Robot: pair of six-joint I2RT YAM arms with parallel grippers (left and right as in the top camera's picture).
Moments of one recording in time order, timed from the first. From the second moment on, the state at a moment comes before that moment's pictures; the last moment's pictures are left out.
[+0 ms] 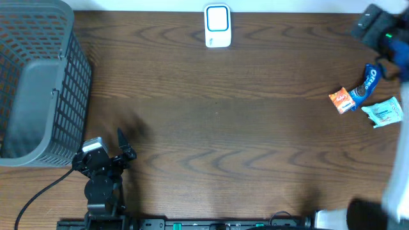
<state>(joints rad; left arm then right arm) 0.00 0.05 0.06 -0.19 -0.29 -0.14 -0.18 1.56 1.99 -1.11 0.09 0.41</state>
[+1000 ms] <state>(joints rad) 0.00 0.05 0.06 -0.19 -0.29 -0.14 -0.18 0.88 1.99 -1.43 0.11 0.41</state>
